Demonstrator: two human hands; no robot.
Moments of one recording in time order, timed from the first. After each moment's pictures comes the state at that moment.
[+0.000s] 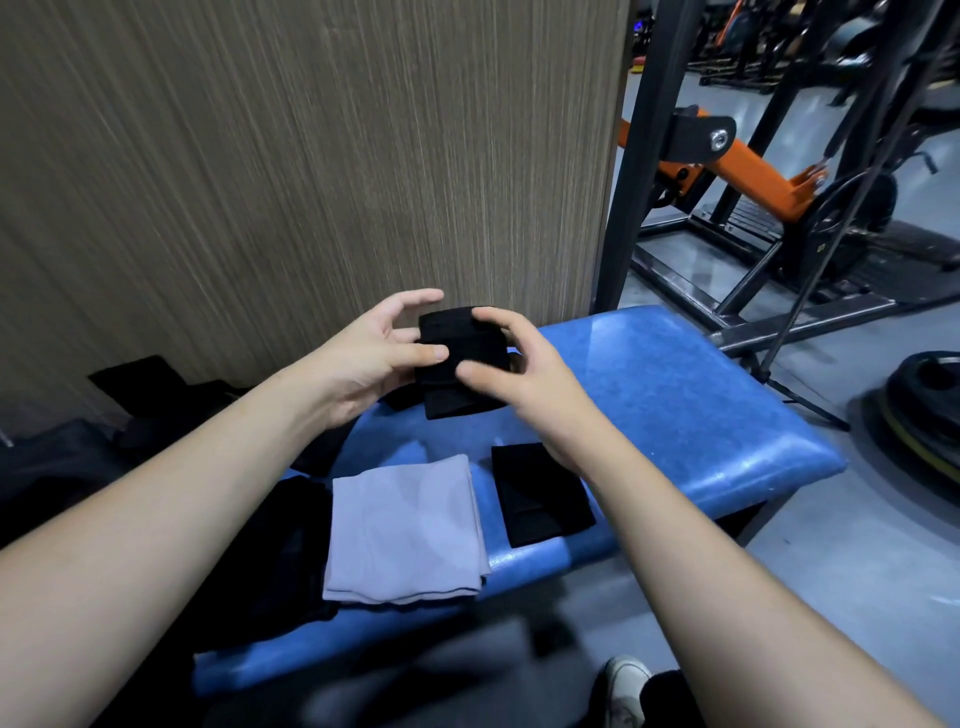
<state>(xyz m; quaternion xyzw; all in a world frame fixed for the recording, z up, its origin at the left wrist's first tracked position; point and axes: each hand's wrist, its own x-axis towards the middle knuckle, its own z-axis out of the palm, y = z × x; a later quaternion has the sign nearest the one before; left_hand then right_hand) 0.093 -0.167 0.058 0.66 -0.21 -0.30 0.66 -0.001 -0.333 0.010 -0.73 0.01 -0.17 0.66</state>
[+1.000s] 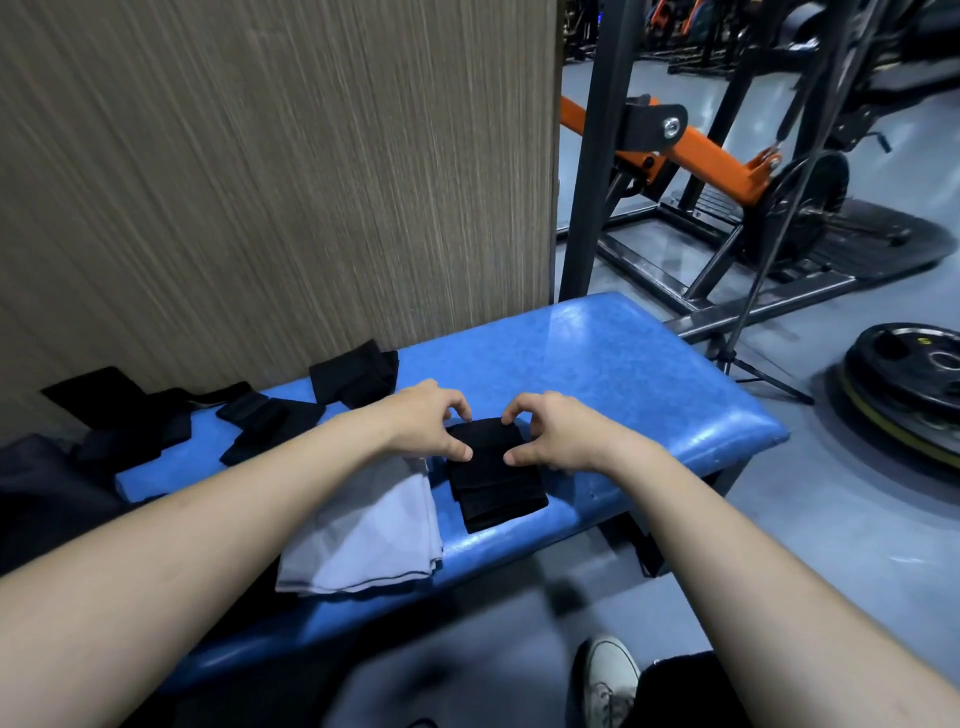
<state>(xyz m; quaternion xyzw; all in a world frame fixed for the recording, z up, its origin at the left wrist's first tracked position) 0.060 -0.227 0.007 0.90 -0.36 -0.22 0.06 -0.049 -0.405 -0.027 -0.93 0.10 0.08 0.34</state>
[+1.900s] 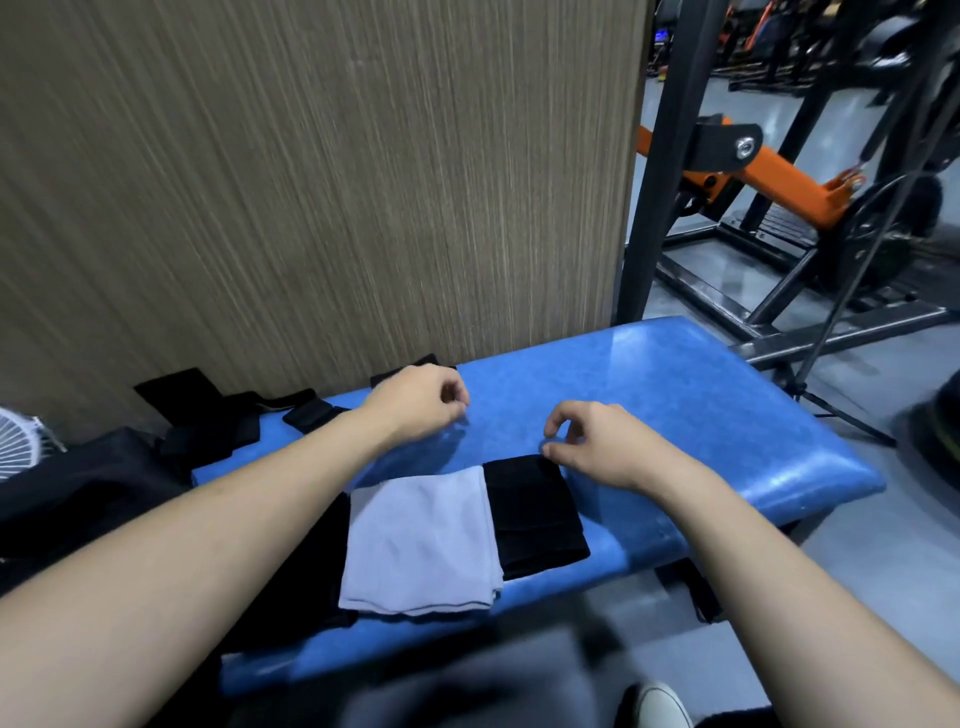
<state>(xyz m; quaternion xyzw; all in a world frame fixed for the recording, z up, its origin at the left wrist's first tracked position) 0.115 -0.181 0.010 0.94 -0.30 -0.08 0.17 -0.028 -0.386 -0.015 -0.95 0.11 0.03 0.29</state>
